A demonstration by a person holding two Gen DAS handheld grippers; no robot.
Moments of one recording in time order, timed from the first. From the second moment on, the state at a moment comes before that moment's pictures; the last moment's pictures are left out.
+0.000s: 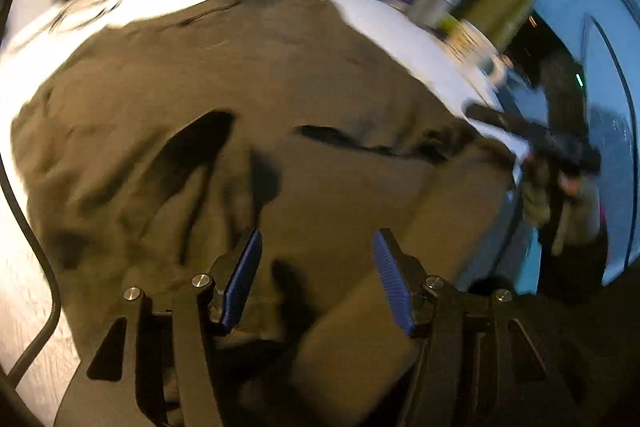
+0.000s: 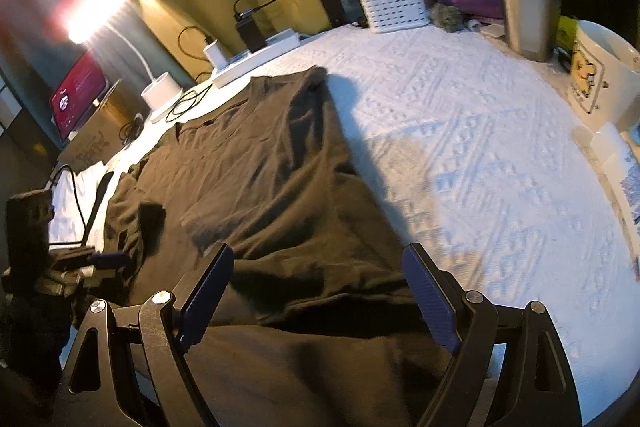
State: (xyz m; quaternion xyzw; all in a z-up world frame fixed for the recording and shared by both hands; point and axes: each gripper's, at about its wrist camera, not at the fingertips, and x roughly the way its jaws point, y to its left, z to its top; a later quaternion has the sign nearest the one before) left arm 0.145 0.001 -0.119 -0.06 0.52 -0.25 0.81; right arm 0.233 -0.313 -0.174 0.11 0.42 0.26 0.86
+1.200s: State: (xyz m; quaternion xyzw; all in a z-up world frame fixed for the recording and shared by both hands) left arm 0.081 0.095 -0.114 -0.05 0.50 -0.02 0.86; right arm 0.178 -0.303 -0.196 -0.03 0.43 0.30 0.85
